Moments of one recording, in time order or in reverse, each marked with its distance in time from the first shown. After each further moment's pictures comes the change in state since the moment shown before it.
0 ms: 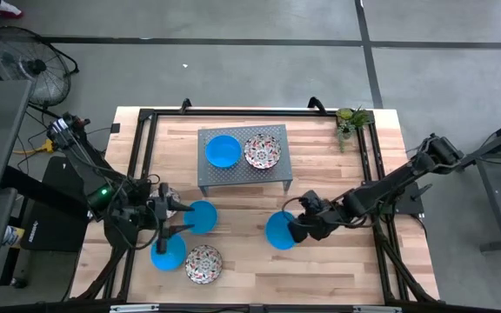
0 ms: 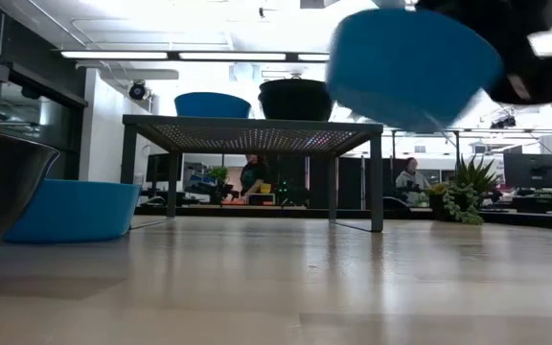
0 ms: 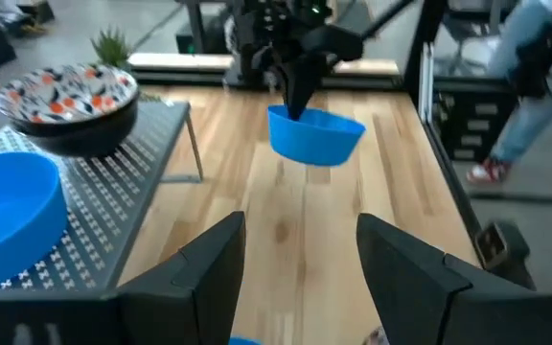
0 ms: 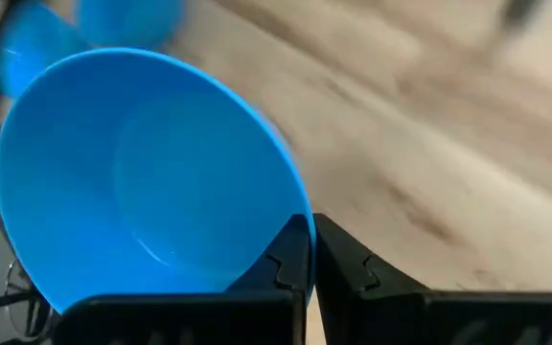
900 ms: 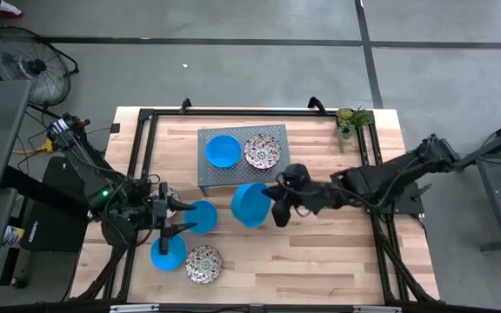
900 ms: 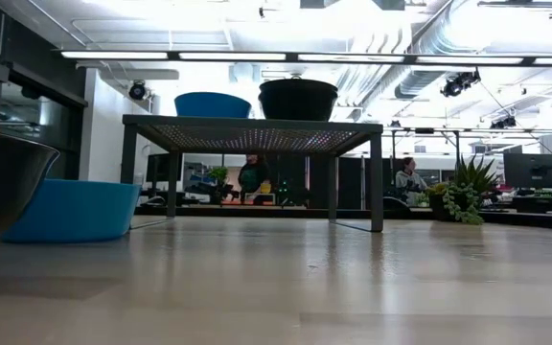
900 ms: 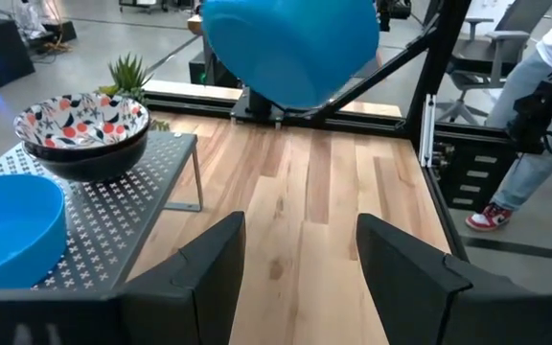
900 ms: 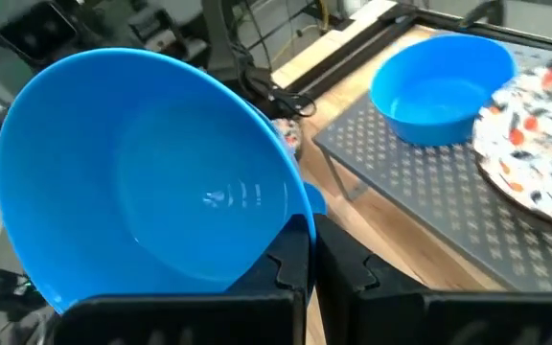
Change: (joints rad) left arm -0.001 0.013 0.000 0.117 -0.061 0.022; right arm -0.139 0.040 0.399 0.109 0.186 -0.616
